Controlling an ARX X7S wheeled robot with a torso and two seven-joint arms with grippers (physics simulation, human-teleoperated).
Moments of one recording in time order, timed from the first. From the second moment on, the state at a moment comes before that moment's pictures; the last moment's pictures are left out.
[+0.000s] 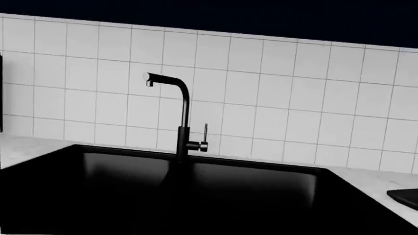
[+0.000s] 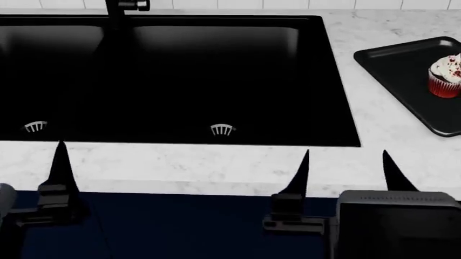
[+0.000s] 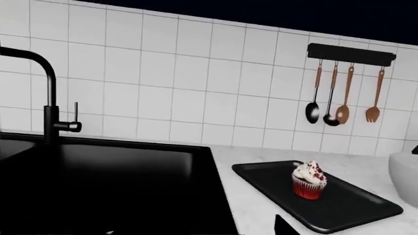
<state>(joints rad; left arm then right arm) -0.22 -0.21 0.07 0.54 -0.32 -0.46 -0.28 0.25 0.25 -0.09 -0.58 0.17 0.61 0.24</state>
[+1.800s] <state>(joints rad) -1.02 -0.16 0.26 -0.17 -0.25 -0.53 -0.25 1.15 0.23 -0.24 0.34 0.12 0.55 0.14</state>
